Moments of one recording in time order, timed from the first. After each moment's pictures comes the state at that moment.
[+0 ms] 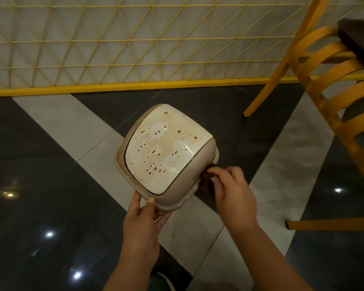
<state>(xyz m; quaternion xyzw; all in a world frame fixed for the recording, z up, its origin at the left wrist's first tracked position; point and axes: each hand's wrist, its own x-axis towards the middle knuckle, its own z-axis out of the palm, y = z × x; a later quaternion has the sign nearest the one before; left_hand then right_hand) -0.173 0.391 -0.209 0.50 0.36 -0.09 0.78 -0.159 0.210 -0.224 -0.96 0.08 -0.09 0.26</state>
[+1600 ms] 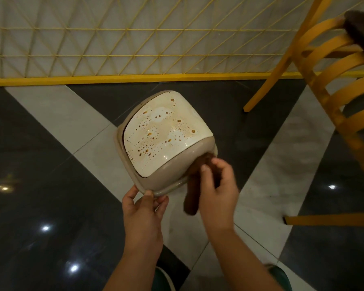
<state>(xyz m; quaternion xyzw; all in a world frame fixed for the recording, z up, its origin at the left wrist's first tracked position) -0.171 0.376 -0.207 0.47 0.39 -0.02 0.79 -0.161 0.261 -0.220 -0.76 0.24 -0.11 0.59</state>
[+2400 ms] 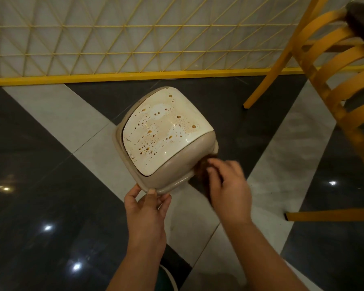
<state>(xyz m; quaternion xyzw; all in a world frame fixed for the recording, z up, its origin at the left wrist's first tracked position) -0.174 0.375 -0.209 0.47 0.39 -0.03 0.79 -0.161 0.227 -0.228 -0.93 0.12 -0.12 0.33</state>
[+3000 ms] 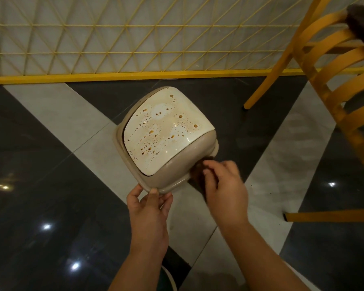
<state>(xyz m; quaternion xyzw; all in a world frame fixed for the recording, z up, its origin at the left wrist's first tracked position) -0.174 0.372 -0.209 0.47 0.39 -0.04 0.79 -0.165 0.233 -0.225 -0.93 0.12 -0.10 0.32</state>
